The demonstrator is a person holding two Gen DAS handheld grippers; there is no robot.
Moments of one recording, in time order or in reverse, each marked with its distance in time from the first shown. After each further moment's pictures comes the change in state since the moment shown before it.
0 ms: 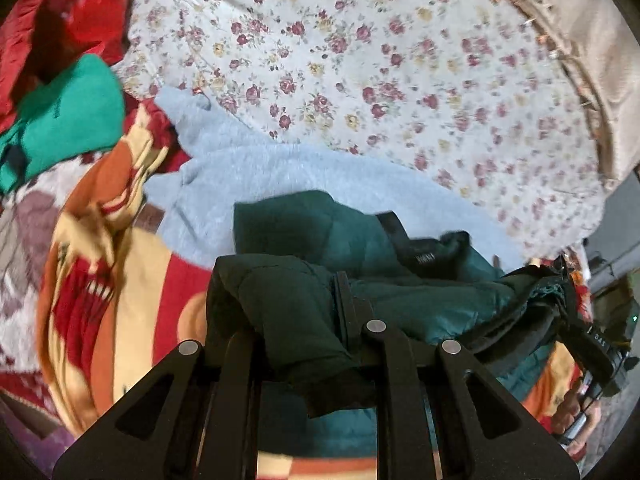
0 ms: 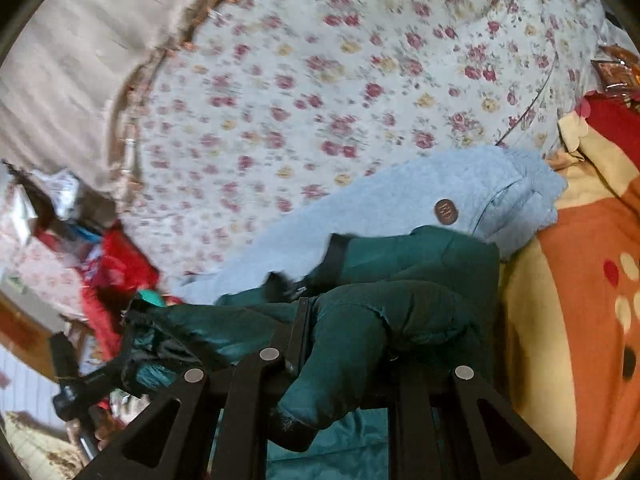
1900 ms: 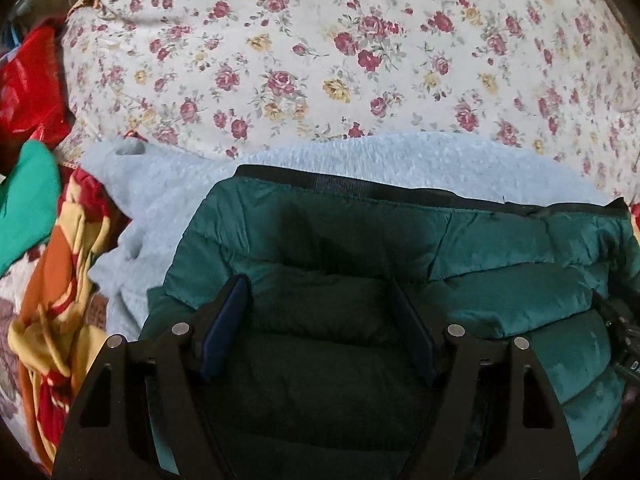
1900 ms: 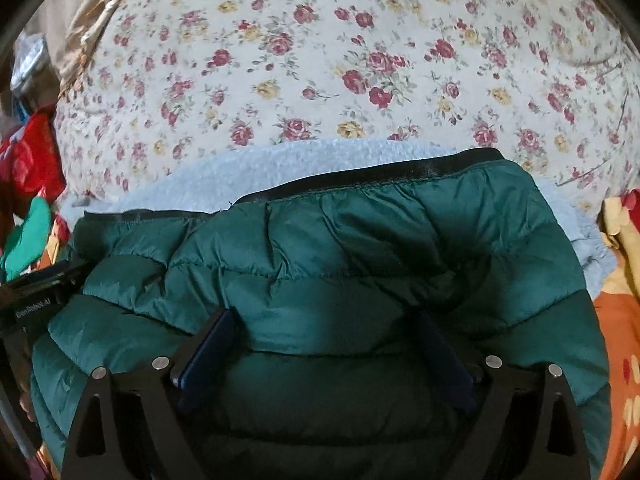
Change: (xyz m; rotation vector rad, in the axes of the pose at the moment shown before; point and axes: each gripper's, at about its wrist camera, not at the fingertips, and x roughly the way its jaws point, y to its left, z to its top) left arm 0.154 -0.051 0.014 0.271 -0.082 0.224; right arm 0.148 0.026 -0.026 -0.358 -0.003 -0.276
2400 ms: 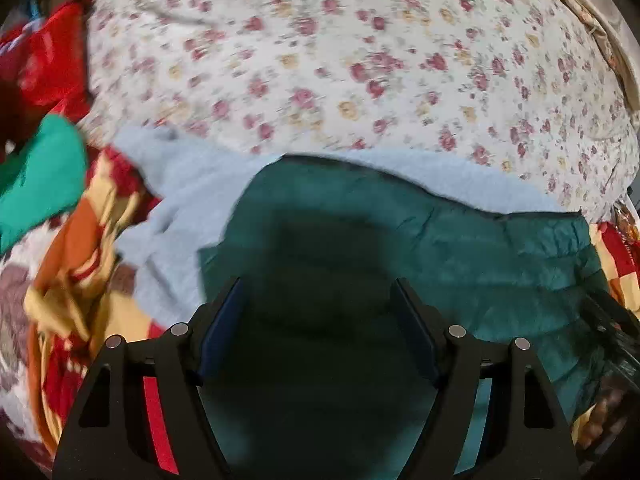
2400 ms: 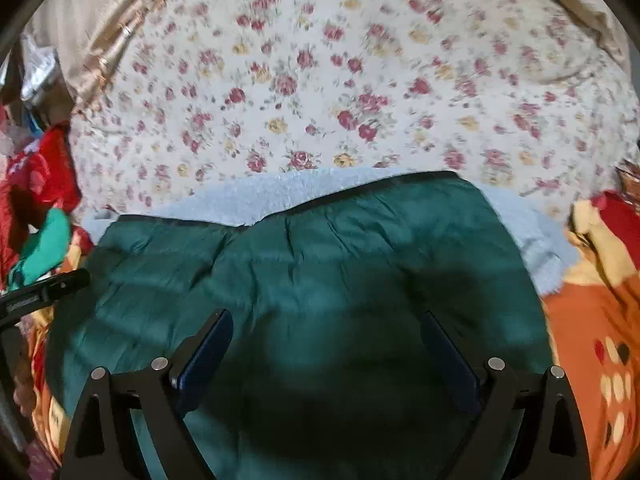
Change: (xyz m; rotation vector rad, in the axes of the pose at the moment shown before) left arm -0.066 0.042 -0.027 -0.087 -0.018 -0.083; right arm -0.084 -0.003 -0.033 0.003 -0.091 -0.016
